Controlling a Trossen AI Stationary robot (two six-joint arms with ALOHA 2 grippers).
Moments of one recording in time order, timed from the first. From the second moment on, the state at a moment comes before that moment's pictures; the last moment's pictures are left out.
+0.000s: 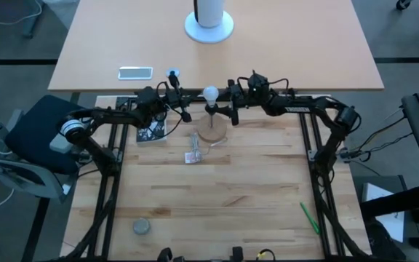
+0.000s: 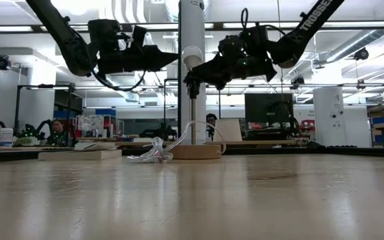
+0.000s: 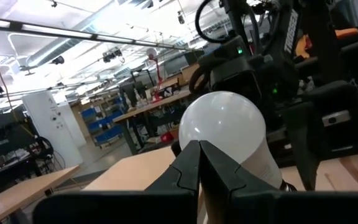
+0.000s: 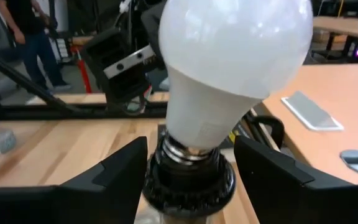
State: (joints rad) left arm 0.65 1.57 0.70 1.13 0.37 0.30; right arm -0.62 1.71 1.02 0.57 -0.68 -0.08
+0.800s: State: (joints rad) left arm 0.66 1.51 0.70 1.03 0.35 0.31; right arm -0.62 1.51 1.02 0.24 -0.20 -0.28
